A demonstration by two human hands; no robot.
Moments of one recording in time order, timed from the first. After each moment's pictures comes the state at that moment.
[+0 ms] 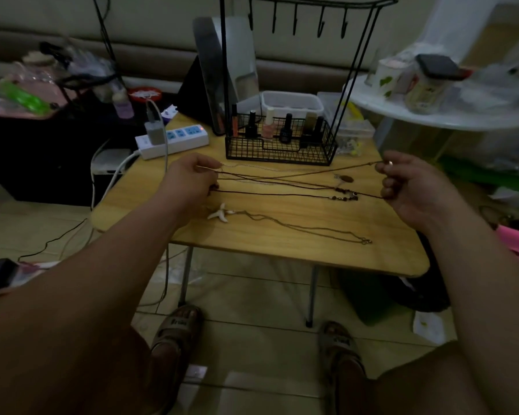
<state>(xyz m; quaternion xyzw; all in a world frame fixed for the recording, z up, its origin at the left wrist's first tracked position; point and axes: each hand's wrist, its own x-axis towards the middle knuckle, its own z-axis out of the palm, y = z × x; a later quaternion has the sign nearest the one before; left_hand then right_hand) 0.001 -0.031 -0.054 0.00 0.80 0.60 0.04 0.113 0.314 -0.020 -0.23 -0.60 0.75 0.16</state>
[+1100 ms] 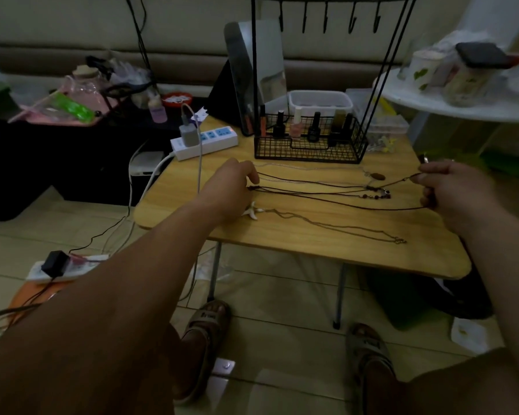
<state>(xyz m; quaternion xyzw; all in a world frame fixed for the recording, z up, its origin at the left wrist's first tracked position) 0.007 -0.032 -0.052 0.19 0.95 0.25 -0.01 0.108 0.323 -0.039 -0.32 -0.73 0.57 0.19</state>
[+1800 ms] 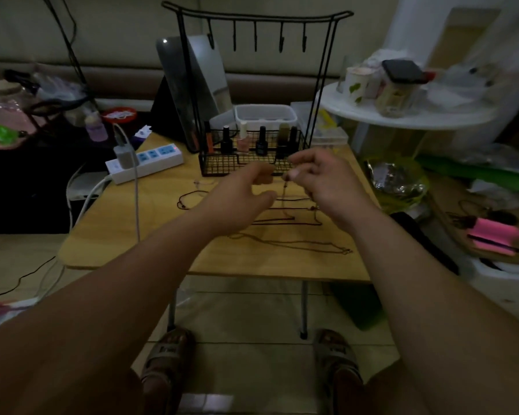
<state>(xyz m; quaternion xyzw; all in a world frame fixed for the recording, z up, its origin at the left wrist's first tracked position) 0.029 0.056 -0.025 0.31 0.86 0.40 0.06 0.084 0.241 -0.017 -0.09 -0.82 0.54 0.16</state>
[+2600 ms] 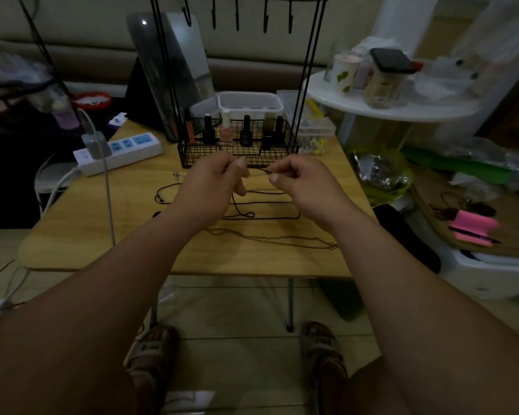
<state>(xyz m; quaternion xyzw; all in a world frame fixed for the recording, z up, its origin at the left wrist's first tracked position) 0.017 0.059 -0.038 0.24 0.83 0.50 0.00 0.076 0.241 -0.037 -0.11 -0.86 0.49 0.13</state>
